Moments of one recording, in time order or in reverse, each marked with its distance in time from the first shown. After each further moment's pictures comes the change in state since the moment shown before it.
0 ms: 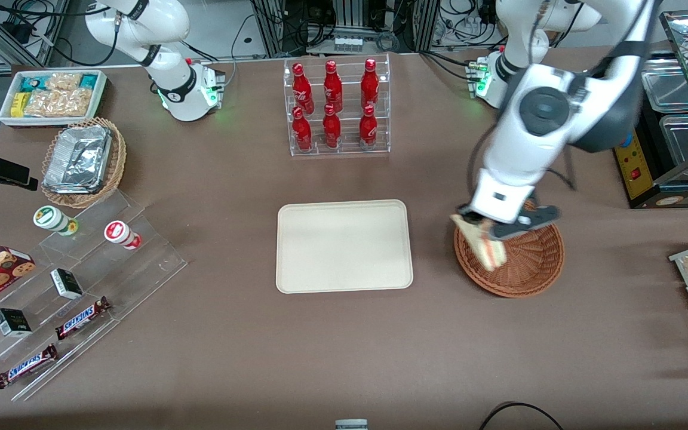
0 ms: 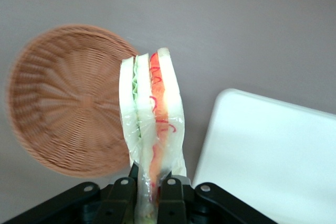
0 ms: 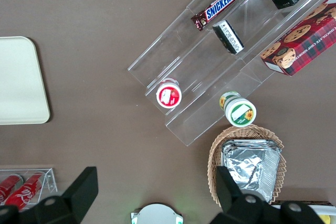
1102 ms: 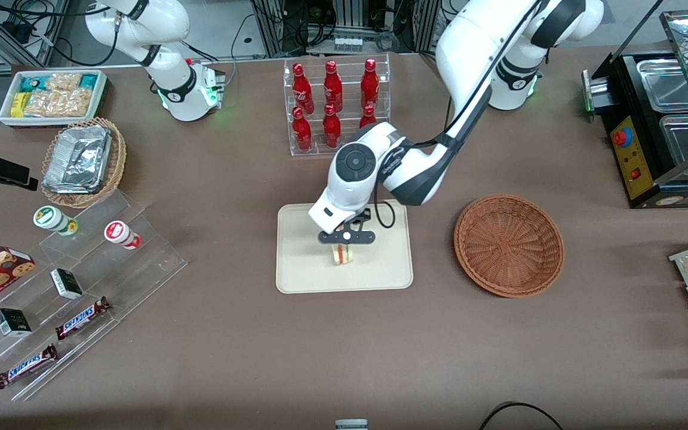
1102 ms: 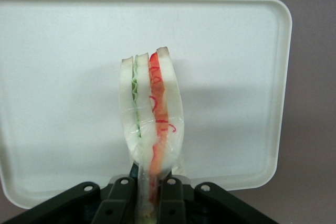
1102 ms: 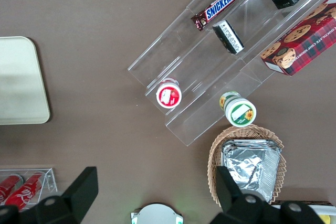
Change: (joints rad) arm -0.346 0.547 0.000 0.400 -0.068 0.147 -0.010
